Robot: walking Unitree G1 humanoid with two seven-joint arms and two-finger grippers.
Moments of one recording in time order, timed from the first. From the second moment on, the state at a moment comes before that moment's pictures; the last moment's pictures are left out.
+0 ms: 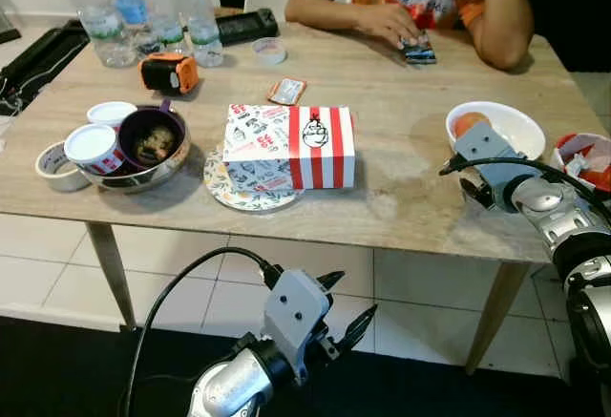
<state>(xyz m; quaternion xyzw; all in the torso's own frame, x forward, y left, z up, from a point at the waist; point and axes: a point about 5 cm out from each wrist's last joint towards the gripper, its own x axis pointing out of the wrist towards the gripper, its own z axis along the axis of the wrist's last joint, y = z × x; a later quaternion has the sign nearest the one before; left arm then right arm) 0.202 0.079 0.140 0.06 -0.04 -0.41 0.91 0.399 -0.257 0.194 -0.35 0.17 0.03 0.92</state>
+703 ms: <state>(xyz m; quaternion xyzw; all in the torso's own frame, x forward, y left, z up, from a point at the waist) 0.204 0.086 0.143 0.07 -0.04 -0.40 0.91 0.400 -0.257 0.200 -0.34 0.17 0.03 0.92</state>
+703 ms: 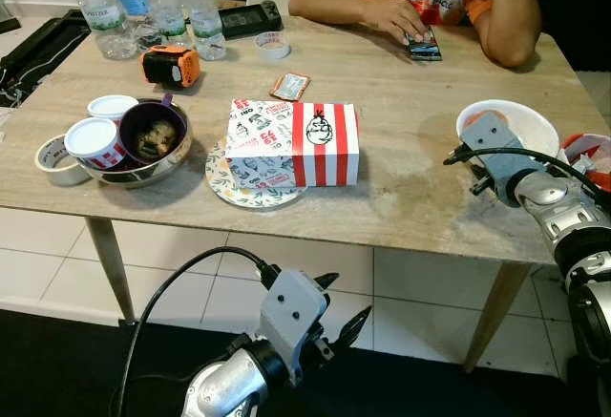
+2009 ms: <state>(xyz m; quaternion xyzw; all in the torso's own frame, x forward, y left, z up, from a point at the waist) 0.263 0.116 0.135 0.13 -0.04 -0.38 0.92 0.397 -0.245 0.232 -0.41 0.22 0.27 0.84</state>
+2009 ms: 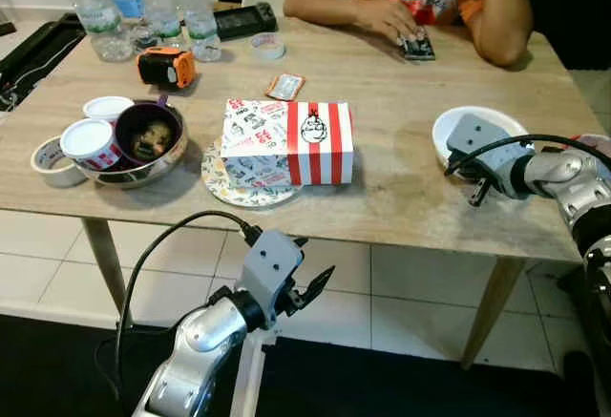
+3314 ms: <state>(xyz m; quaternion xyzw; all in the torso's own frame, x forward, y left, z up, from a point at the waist) 0.280 0.109 0.133 0.14 -0.06 -0.38 0.91 0.383 -0.197 0.236 -0.44 0.18 0.52 0.71</state>
